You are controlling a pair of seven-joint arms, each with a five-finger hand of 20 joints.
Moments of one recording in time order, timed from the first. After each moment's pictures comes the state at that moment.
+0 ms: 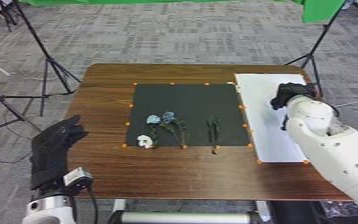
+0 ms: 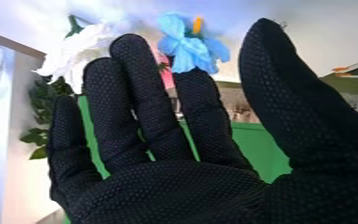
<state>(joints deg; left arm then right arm) 130.0 -50.5 -83.3 -125.2 38.5 37.4 37.1 -64.9 -48.4 57.4 -83.2 -131.0 -18.6 33.6</state>
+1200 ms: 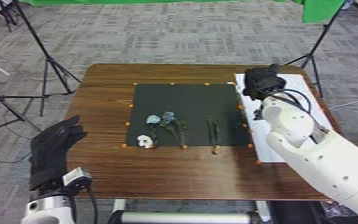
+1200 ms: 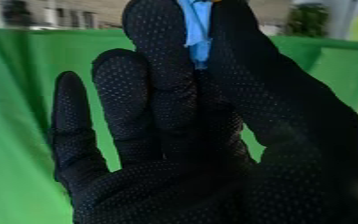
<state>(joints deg) 130.6 -51.1 -84.0 -125.6 38.7 37.4 36.0 -63.4 -47.2 47.0 -93.9 -137.0 0.5 27.1</state>
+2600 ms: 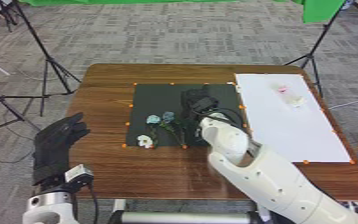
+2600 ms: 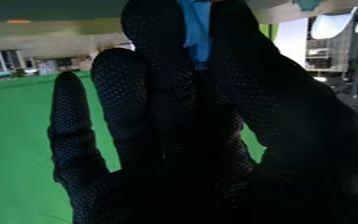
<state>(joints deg) 129.2 -52.1 -84.7 -125.0 41.4 35.0 32.8 -63.6 -65.0 37.5 -90.7 -140.3 -1.6 25.7</state>
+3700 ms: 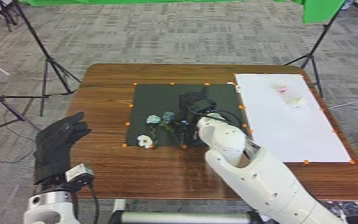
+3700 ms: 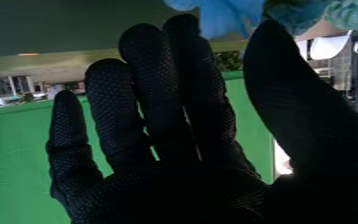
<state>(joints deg) 128.8 -52.0 -84.5 -124.9 41.4 34.9 32.6 -68.3 -69.5 44.7 -92.2 -144.1 -10.9 23.3</state>
